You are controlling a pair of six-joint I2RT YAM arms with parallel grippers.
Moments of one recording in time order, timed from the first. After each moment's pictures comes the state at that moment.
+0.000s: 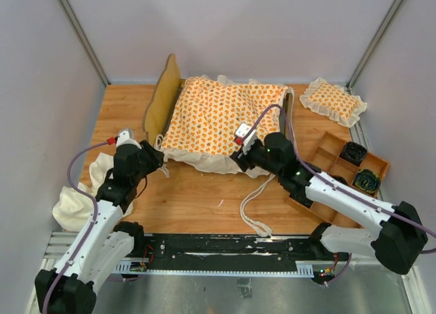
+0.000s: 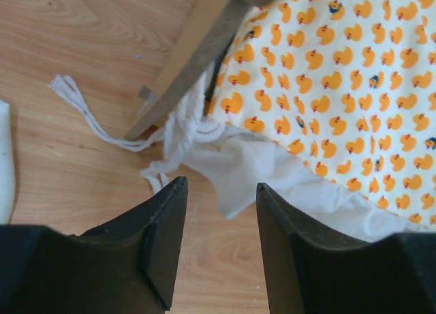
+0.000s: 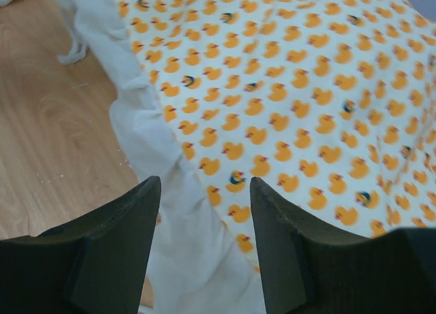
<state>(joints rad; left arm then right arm) -0.25 0.73 0.54 -0.26 -0.17 -0.63 0.74 1.13 0.80 0.02 -0.05 -0.22</state>
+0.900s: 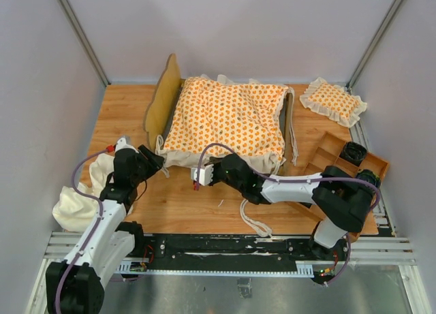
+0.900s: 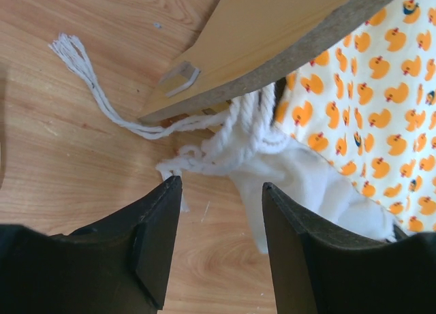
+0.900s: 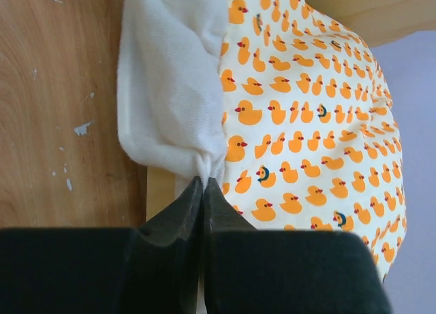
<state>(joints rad) -0.10 0.76 0.40 -0.13 -0.02 -0.71 1.03 1.65 0.80 0.49 0.14 -0.97</state>
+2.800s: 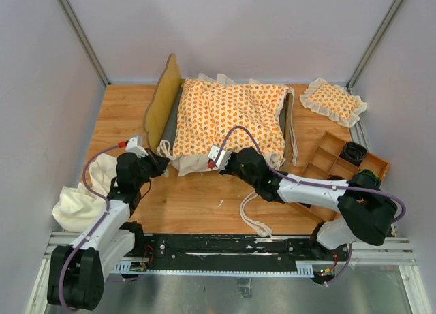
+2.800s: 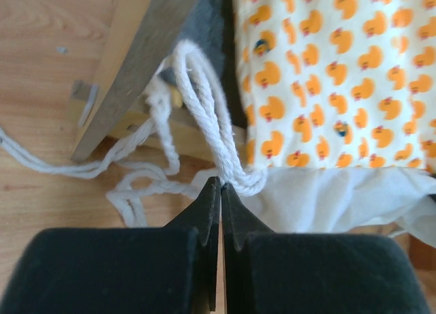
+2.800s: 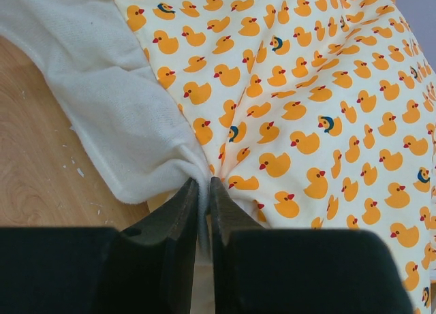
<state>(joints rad) -0.10 0.88 0.25 0.25 0.19 -0.56 0.95 1.44 0.71 0.41 0.16 -0.59</state>
